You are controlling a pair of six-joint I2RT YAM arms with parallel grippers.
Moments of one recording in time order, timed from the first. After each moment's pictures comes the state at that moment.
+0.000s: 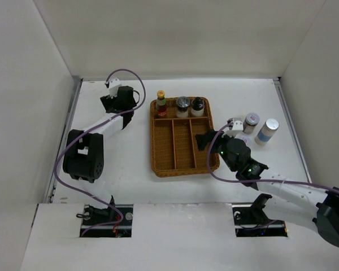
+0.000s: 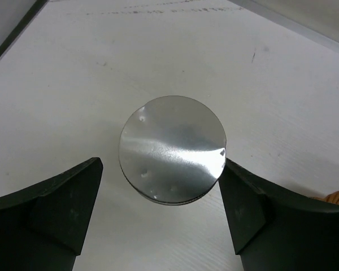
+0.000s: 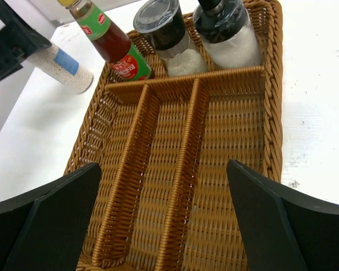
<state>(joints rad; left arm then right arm) -0.24 1.73 1.14 0.06 -0.64 -0.42 0.77 0.99 0.46 0.35 0.40 0.52</state>
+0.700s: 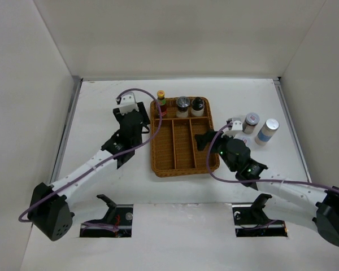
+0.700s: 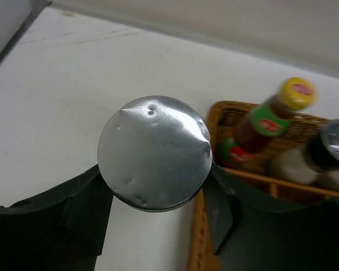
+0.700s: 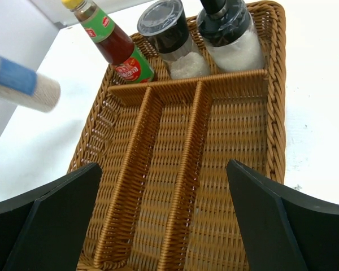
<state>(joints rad) -0.55 1.17 0.79 0.09 -0.75 -0.34 0.77 1.00 0.45 0.38 0.40 0.52</state>
